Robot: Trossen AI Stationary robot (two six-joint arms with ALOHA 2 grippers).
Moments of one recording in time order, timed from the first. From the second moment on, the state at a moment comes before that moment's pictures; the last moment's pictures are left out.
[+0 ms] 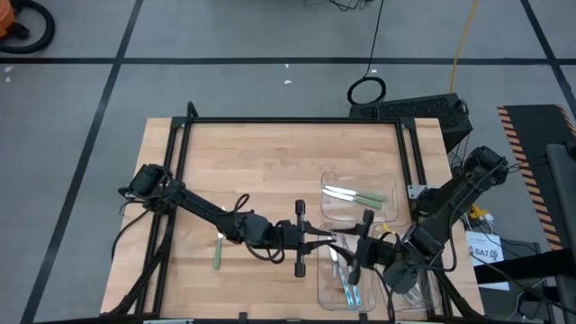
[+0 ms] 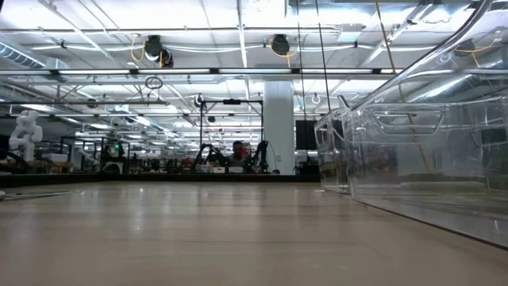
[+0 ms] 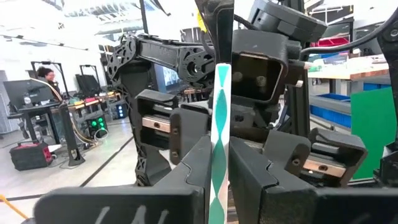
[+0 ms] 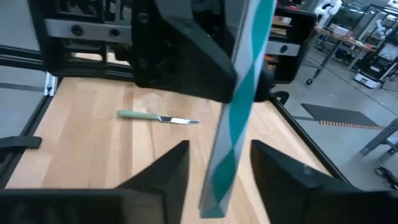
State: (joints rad) left arm -0.39 1.90 1.30 0.82 -0.32 0.22; right arm 0.79 1.39 1.09 -0.27 1.04 0.25
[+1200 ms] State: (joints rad) left arm -0.42 1.89 1.65 -0.47 -0.57 0.04; right arm 0.98 1.30 1.09 -0.33 1.08 0.35
